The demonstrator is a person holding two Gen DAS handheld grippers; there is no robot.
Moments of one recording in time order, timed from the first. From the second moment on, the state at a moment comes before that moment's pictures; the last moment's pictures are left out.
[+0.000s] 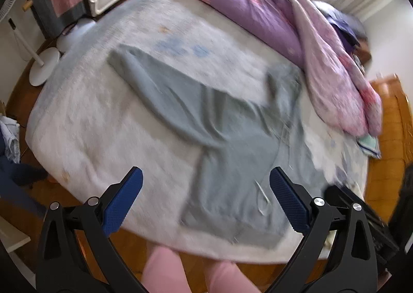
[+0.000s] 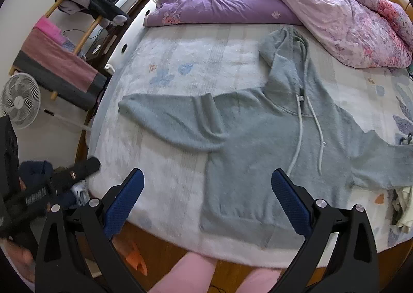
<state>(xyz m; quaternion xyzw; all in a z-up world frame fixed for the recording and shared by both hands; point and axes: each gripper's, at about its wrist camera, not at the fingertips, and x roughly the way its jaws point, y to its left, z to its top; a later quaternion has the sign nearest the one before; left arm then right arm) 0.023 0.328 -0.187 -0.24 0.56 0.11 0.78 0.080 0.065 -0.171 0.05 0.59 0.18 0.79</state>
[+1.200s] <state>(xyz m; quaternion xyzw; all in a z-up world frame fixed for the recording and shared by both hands) 0.171 0.599 -0.437 -0.41 0.53 0.24 0.70 0.140 0.084 -0.325 0.05 0.68 0.04 0.73</state>
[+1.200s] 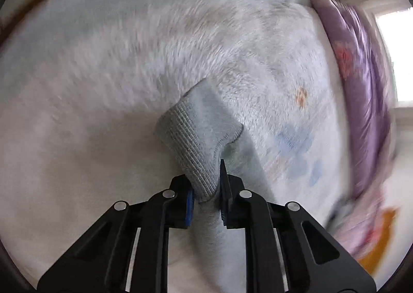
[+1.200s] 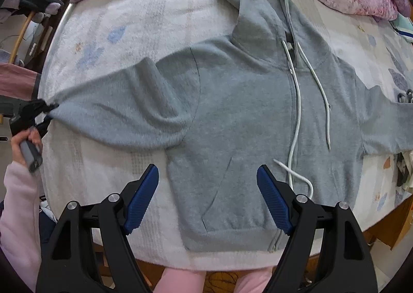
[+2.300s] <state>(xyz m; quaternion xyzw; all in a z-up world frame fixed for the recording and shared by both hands) 0.221 0.148 -0.169 -0.04 0.45 0.05 0.89 0.198 0.052 -0.573 0.55 0.64 0.11 0.53</state>
